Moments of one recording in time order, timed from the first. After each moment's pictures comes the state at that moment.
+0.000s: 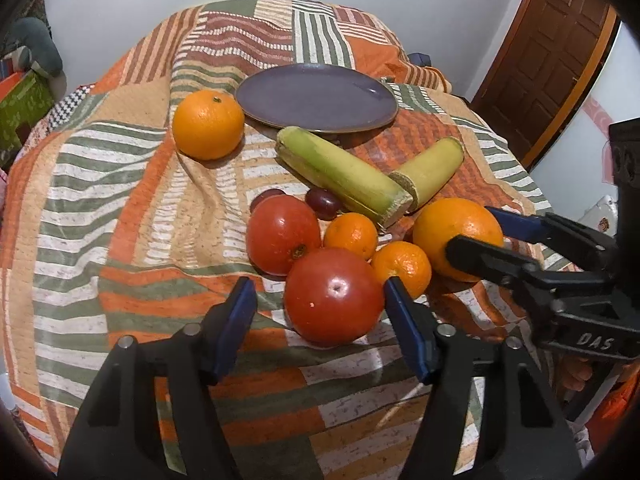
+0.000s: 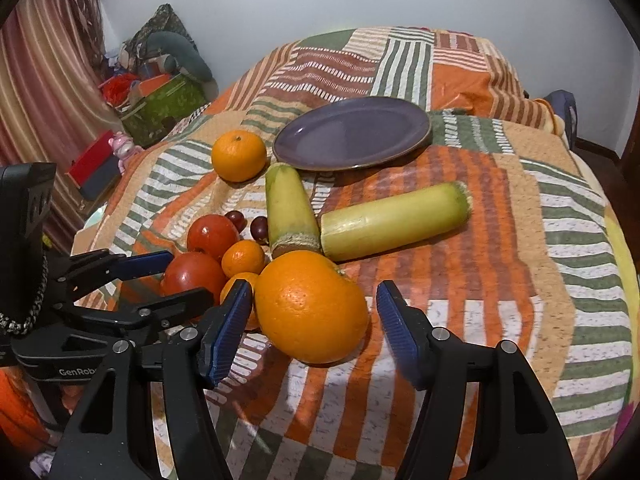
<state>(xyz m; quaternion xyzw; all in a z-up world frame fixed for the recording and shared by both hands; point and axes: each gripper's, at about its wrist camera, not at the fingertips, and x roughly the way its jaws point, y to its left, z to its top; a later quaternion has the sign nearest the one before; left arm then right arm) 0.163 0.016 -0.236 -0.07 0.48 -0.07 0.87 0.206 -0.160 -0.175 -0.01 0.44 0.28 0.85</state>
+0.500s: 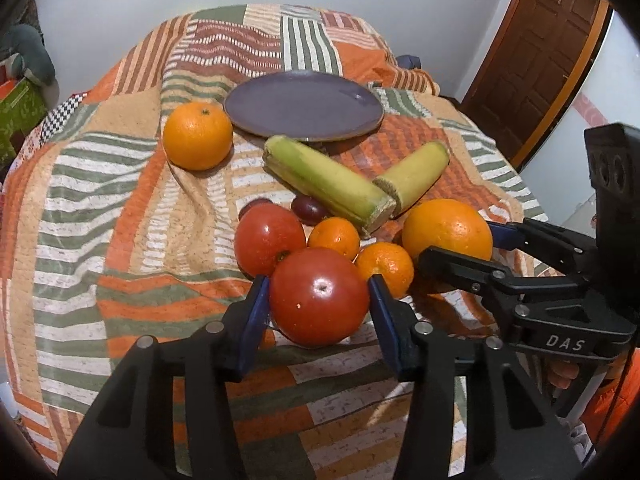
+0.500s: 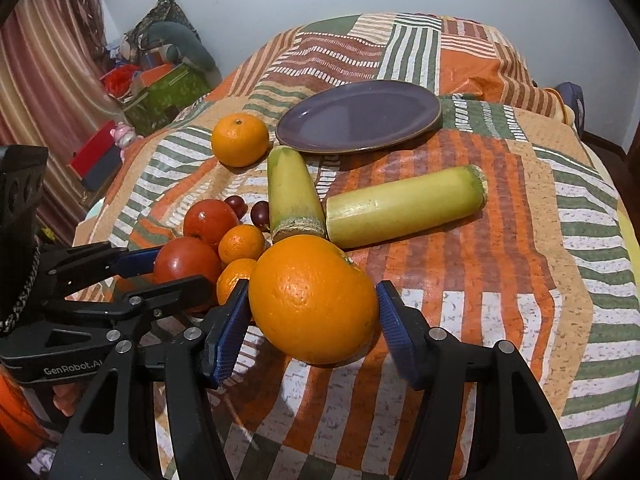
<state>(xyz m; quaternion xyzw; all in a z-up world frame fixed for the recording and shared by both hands) 0.158 0.013 -0.223 -0.06 0.46 -0.09 0.88 0.204 -0.162 -0.179 -0.01 0.44 0.29 0.85</state>
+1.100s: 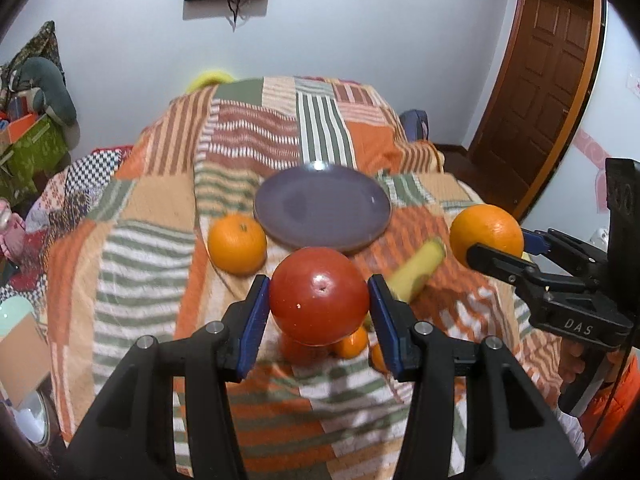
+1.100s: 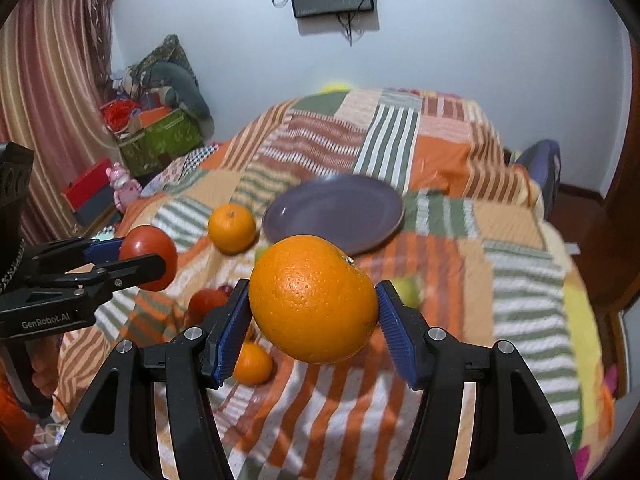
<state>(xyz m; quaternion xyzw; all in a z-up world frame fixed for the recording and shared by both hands) 0.174 0.034 -0.143 -0.05 0.38 -0.06 0.92 0.218 -0.176 -0.104 -0.02 0.34 0.26 0.90</state>
